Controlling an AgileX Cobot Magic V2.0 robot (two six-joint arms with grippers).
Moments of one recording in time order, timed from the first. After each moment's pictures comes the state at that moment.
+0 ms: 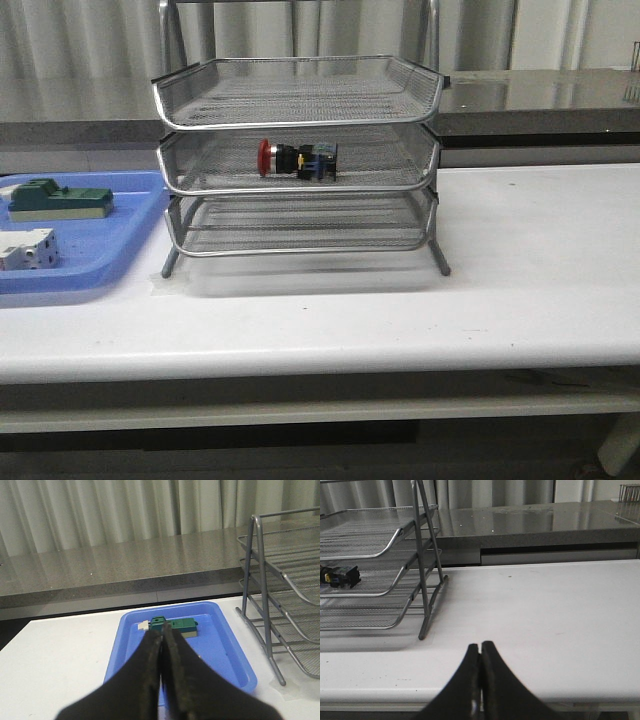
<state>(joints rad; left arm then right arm) 0.05 0.31 -0.24 -0.29 0.03 0.40 0.08 -0.01 0.03 0.00 0.10 0.06</state>
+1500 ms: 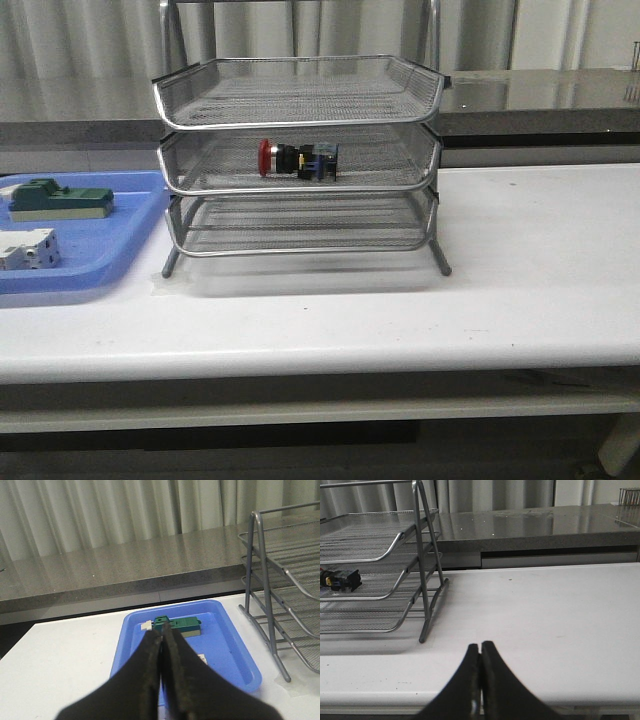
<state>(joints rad) 0.05 0.31 -0.24 -0.22 0.03 0.37 0.08 -0.01 0.03 0.00 0.09 0.06</state>
